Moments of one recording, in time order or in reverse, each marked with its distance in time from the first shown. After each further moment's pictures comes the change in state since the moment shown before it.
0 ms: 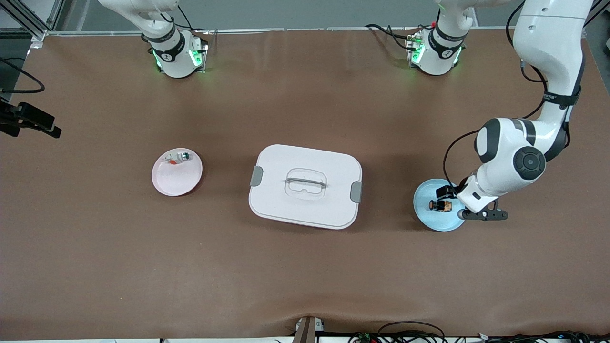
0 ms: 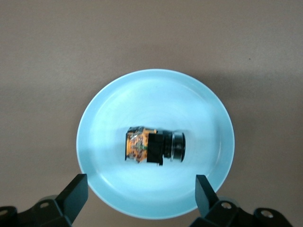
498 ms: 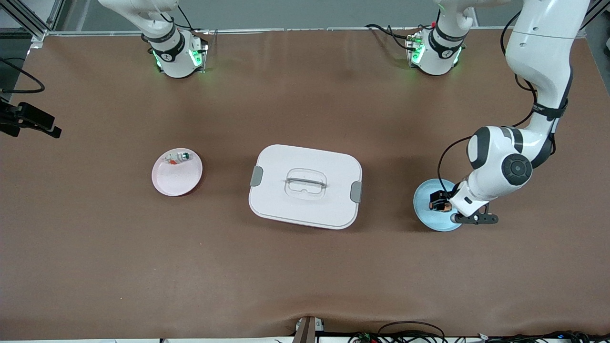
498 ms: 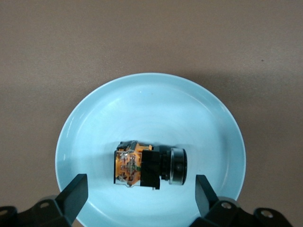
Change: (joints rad) left arm -0.002 0.072 -0.001 0.002 0.000 0.080 0.000; right arm 0.000 0.000 0.000 0.000 0.000 0.000 0.000
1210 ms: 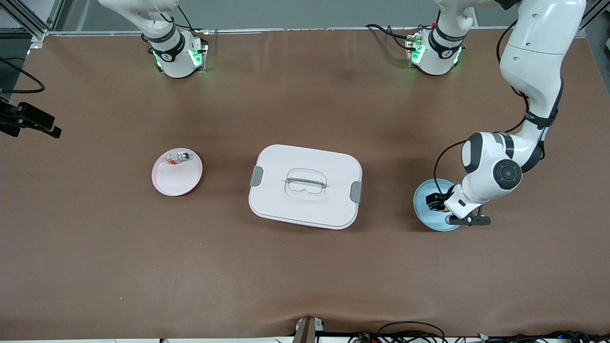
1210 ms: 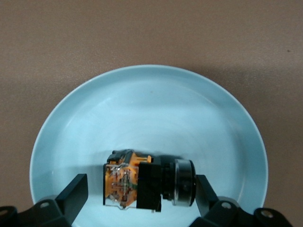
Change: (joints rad) left arm 0.000 0.064 0.000 0.001 0.000 0.060 0.000; right arm 0.000 0.000 0.000 0.000 0.000 0.000 0.000
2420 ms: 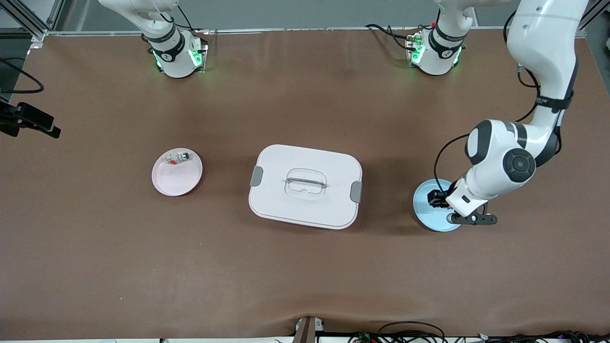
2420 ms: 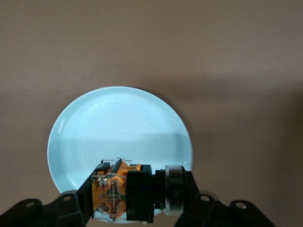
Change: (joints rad) left arm 0.000 -0.162 -0.080 0.087 0.000 -0.256 -0.085; right arm -0.003 0.000 0.000 0.000 0.000 0.000 0.001
